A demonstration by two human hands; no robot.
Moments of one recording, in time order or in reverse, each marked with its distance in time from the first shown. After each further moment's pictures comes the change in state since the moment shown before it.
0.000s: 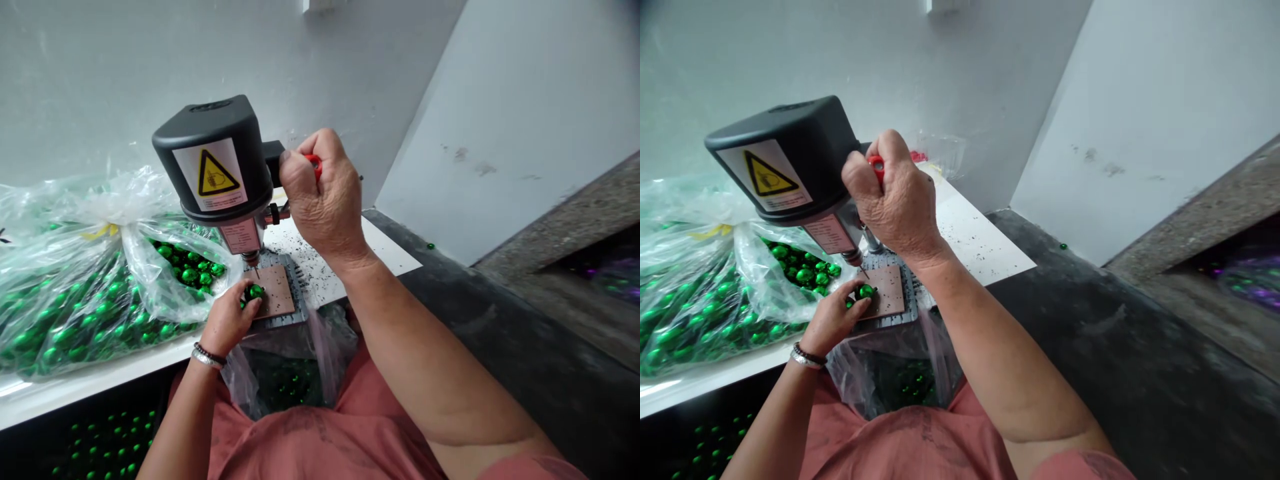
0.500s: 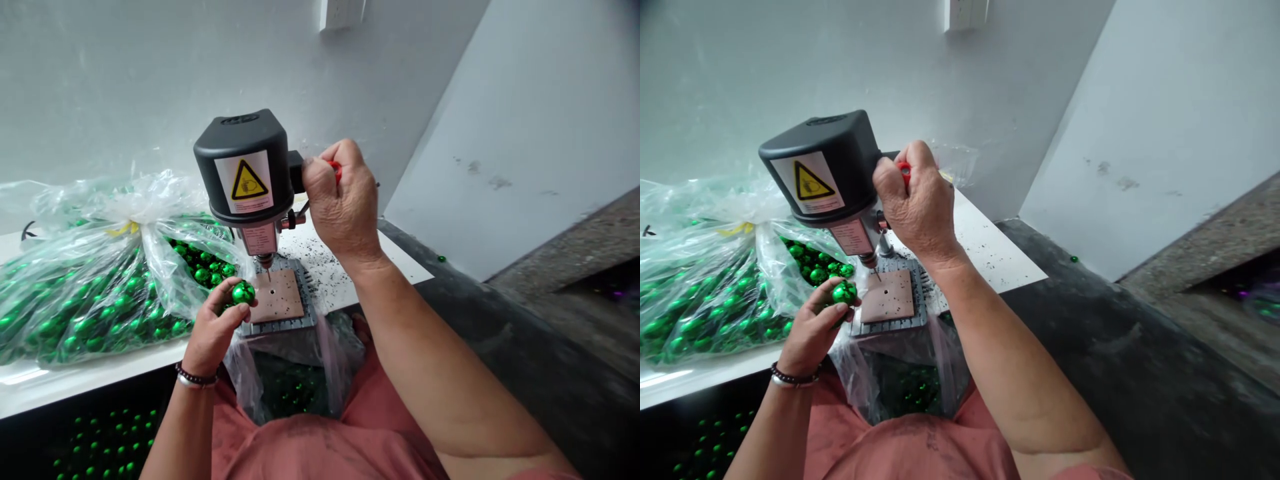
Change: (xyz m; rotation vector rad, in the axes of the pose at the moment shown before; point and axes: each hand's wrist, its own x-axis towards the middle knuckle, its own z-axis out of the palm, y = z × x) left_hand -0.029 -0.010 -0.015 -1.202 0.149 -0.132; right_hand 0.004 0.001 0.005 -0.020 0.047 0.006
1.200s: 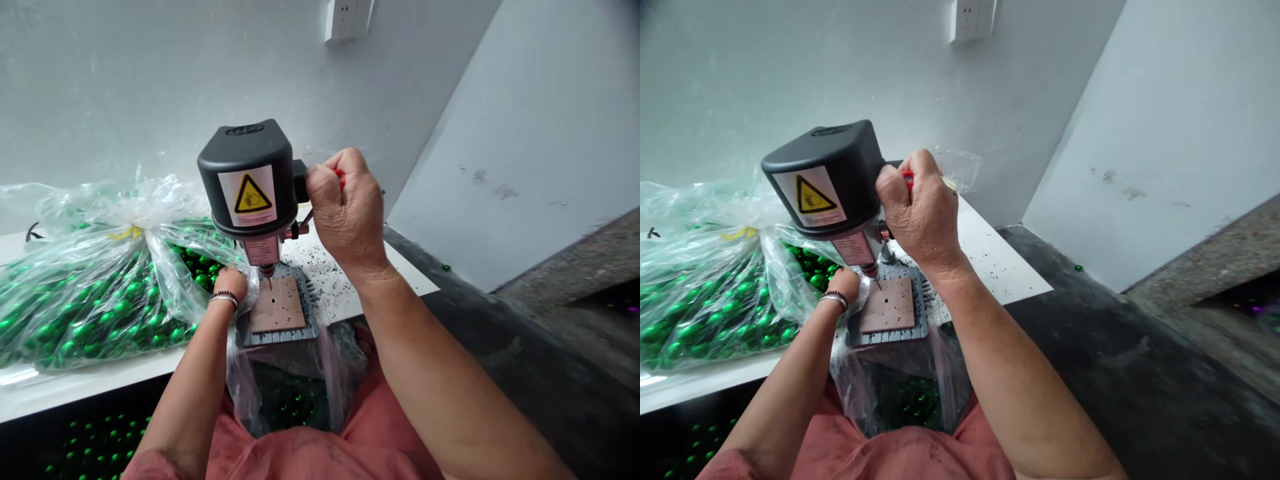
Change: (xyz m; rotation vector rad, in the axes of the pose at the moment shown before) left_hand 0.123 -0.030 -0.006 1.498 0.062 -0.096; right_hand 0.007 0.001 0.002 0.012 -0.012 0.019
